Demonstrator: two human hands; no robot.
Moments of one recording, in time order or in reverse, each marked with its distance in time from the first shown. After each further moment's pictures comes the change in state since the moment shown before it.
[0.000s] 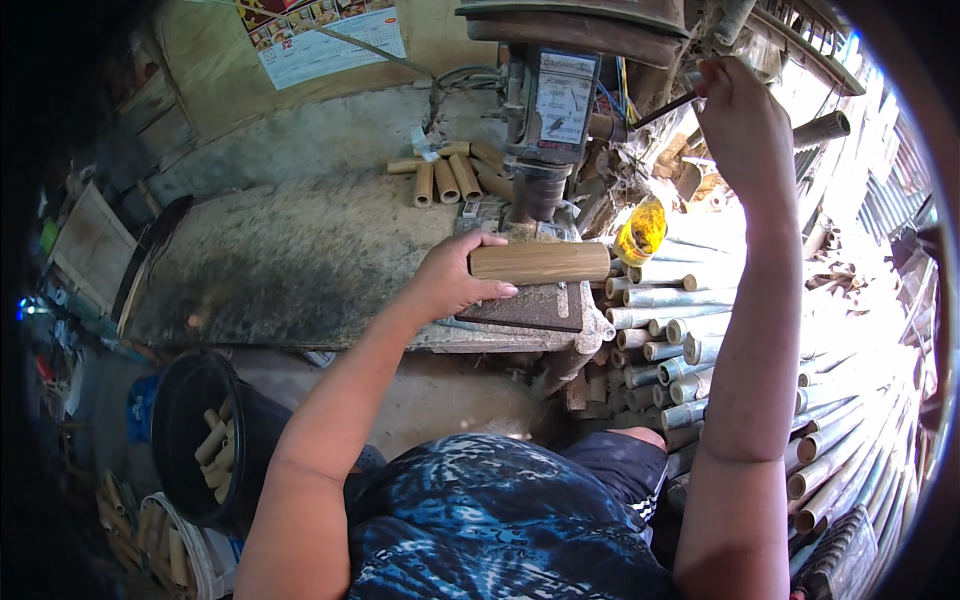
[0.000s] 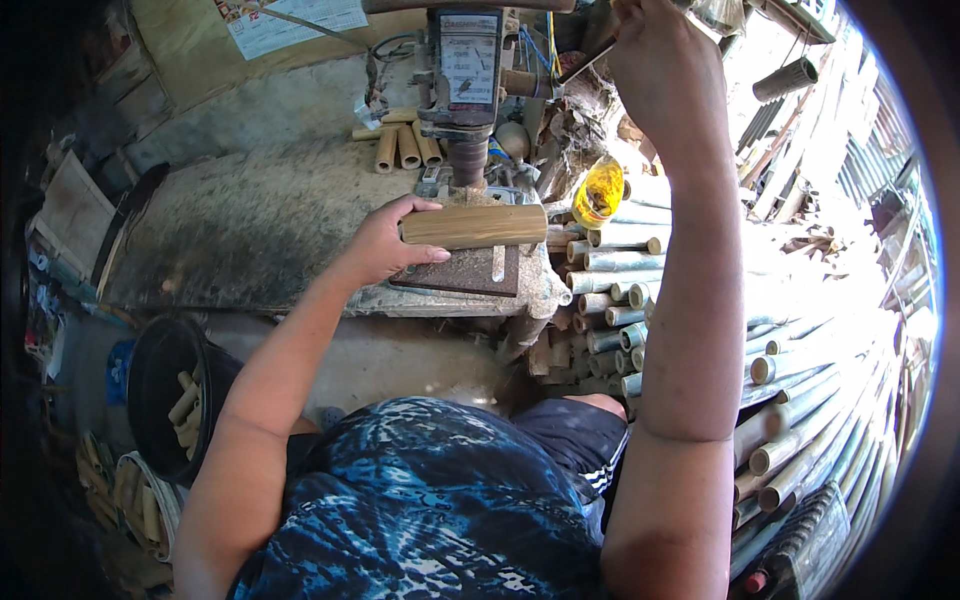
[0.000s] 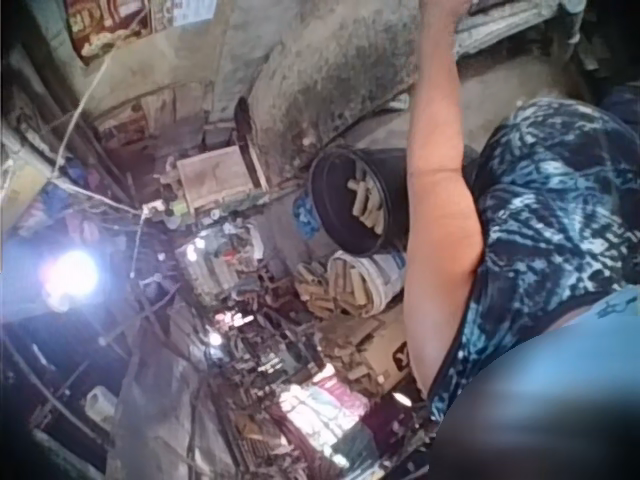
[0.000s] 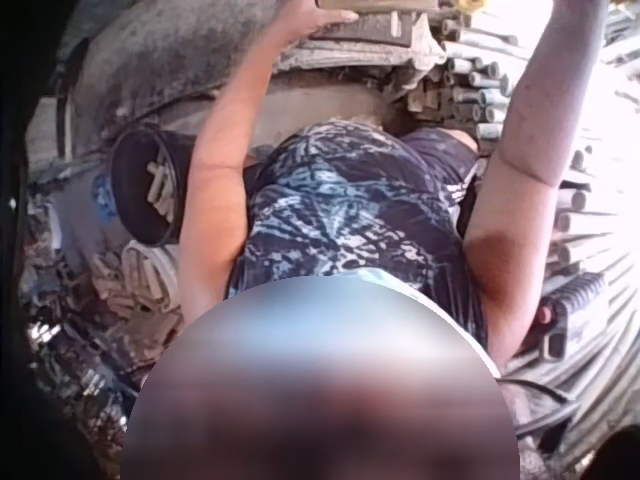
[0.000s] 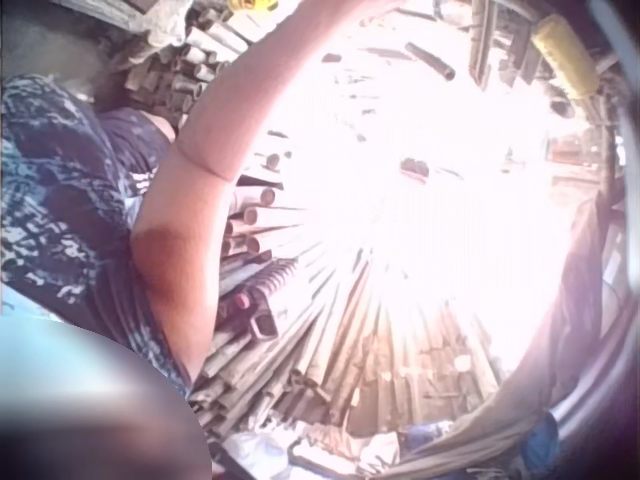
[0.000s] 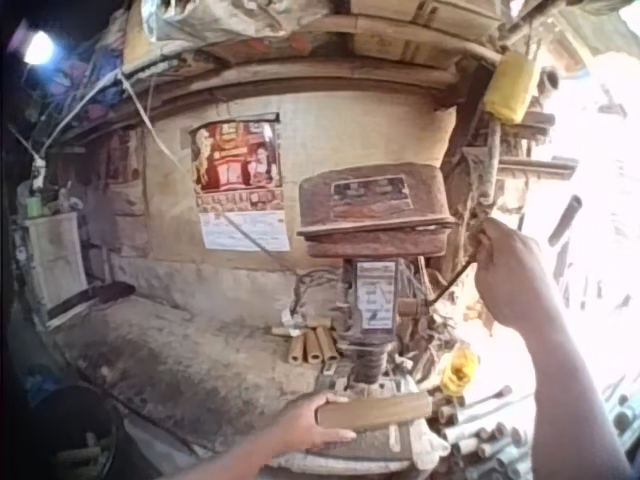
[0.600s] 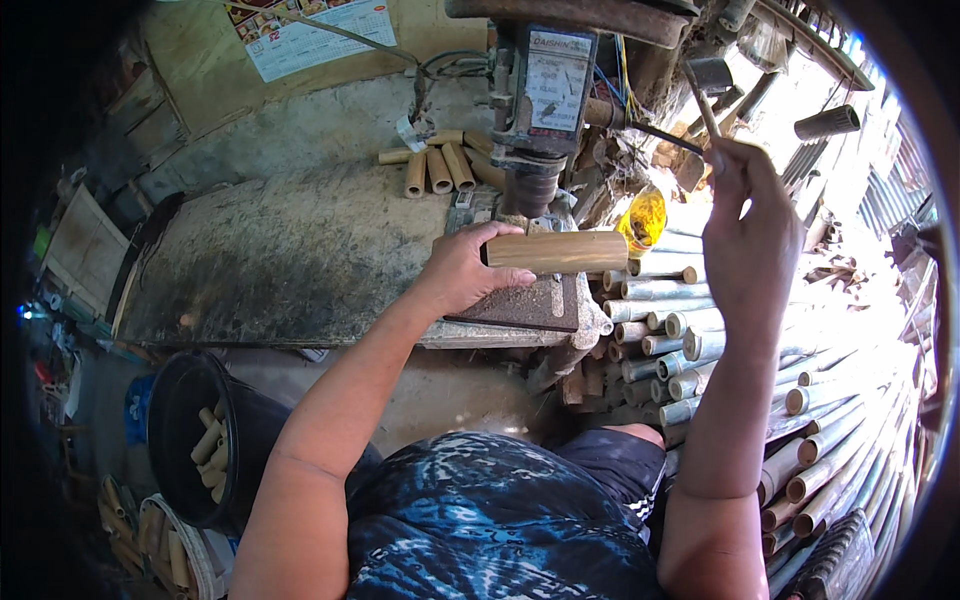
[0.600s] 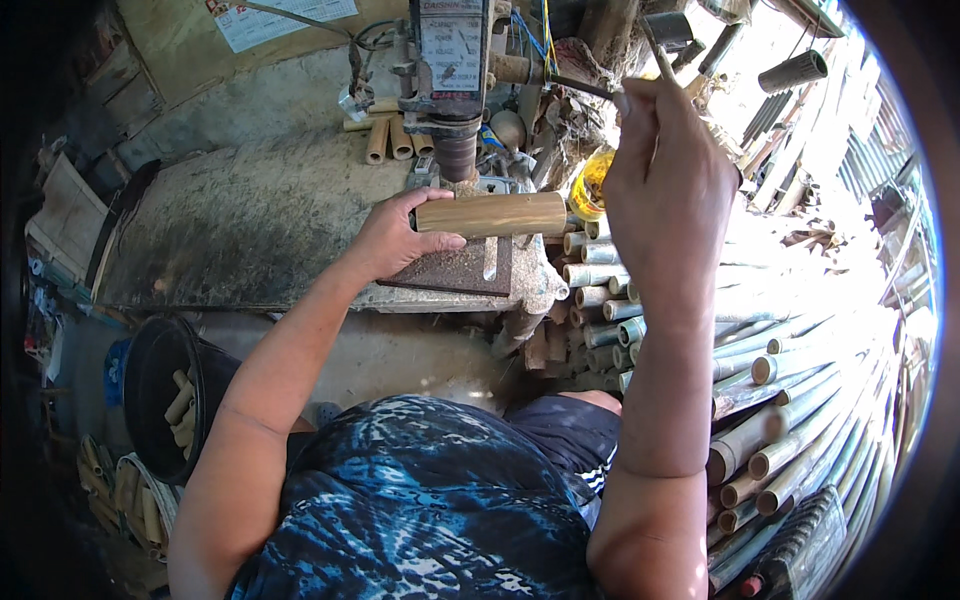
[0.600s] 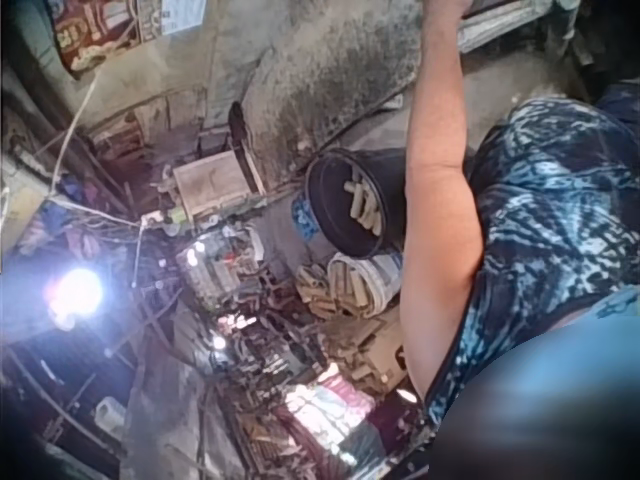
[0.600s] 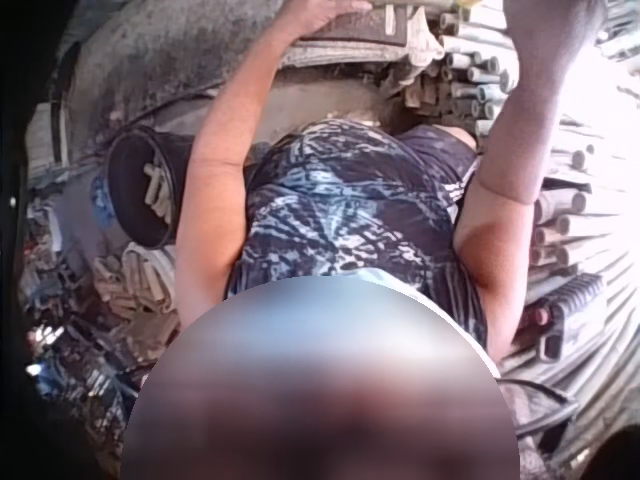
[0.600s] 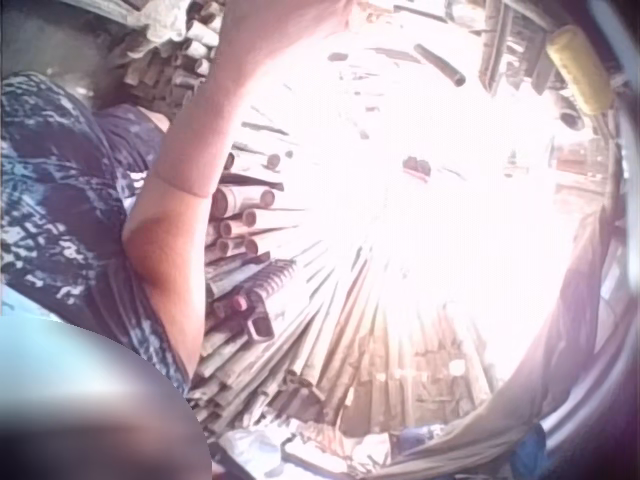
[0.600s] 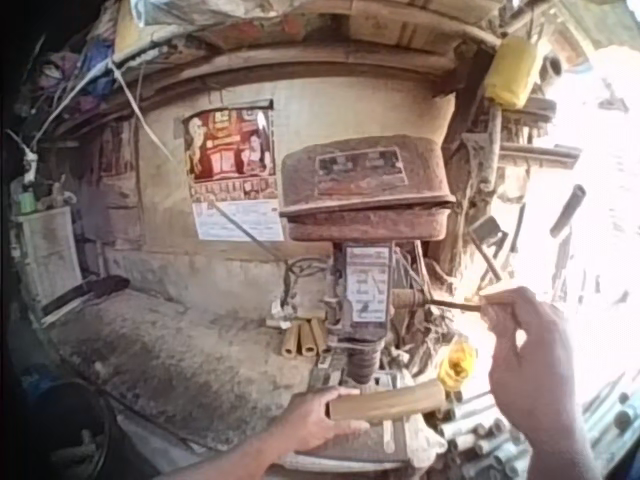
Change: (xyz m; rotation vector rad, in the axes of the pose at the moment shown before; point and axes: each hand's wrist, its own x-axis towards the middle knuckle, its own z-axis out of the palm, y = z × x) left_hand 0.017 0.007 0.021 0.072 -0.025 -0.017; right_hand -0.093 -0.011 -0.018 0.153 0.055 -0.047
